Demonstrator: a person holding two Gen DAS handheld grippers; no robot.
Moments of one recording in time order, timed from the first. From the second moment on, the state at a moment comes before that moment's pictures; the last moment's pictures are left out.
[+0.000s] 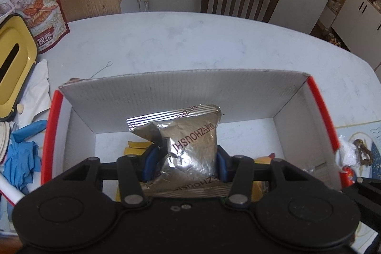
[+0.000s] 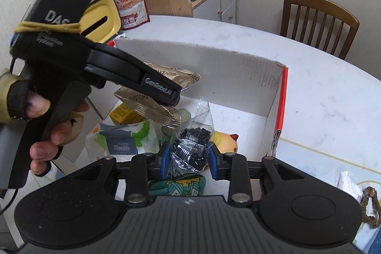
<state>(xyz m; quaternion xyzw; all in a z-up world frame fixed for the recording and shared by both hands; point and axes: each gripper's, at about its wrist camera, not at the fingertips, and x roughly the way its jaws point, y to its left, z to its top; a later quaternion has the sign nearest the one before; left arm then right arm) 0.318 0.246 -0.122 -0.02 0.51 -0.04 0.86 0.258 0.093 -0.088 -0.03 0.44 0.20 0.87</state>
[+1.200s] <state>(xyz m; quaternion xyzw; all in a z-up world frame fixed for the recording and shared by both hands) 0.308 0.240 -0.115 -0.01 0.52 -0.04 0.85 0.239 0.085 -0.075 -0.03 0.43 0.21 0.88</state>
